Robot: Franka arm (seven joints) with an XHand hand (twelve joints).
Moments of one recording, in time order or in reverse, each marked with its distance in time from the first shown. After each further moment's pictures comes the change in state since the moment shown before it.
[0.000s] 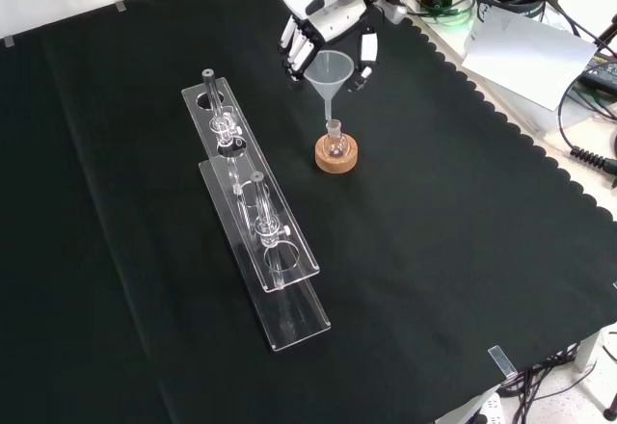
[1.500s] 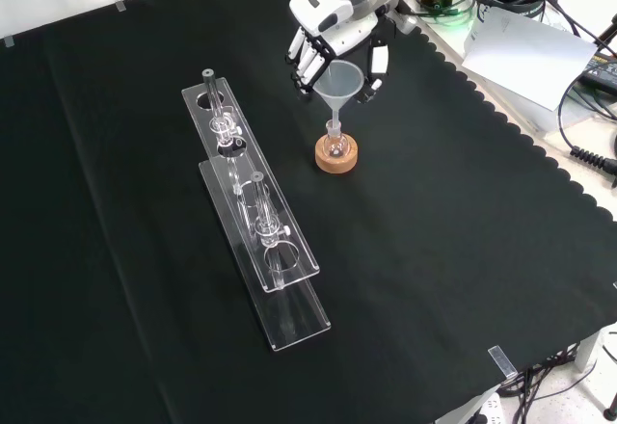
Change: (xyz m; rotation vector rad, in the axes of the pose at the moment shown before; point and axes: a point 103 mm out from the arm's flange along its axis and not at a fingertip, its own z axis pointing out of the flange) arm 0.030 0.000 -0.008 0.005 -0.073 -0.006
